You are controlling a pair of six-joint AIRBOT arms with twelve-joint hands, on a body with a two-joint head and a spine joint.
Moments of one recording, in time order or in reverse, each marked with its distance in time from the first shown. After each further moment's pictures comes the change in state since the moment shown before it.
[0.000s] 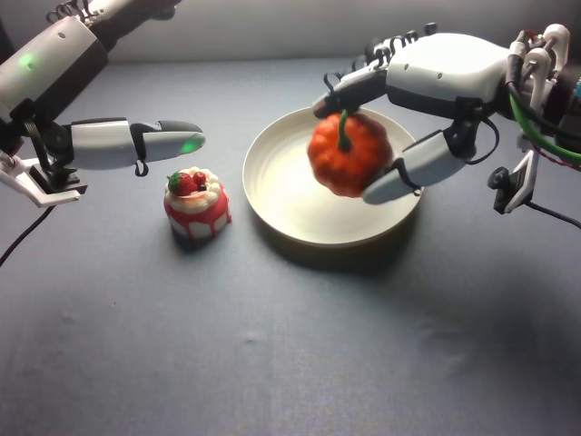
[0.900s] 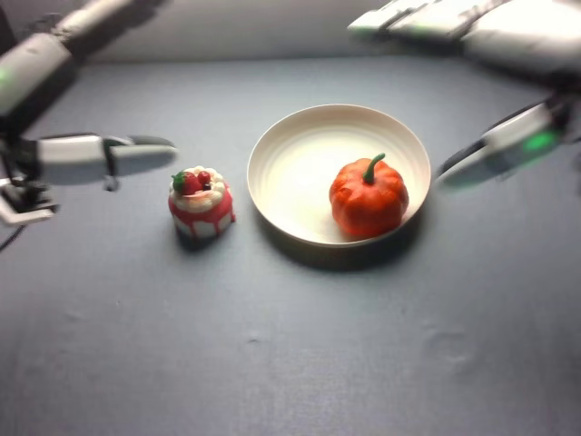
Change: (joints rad) left arm 0.100 0.075 -0.063 -0.109 -0.033 0.000; right arm 0.000 0.306 -0.243 0.175 0.019 -0.159
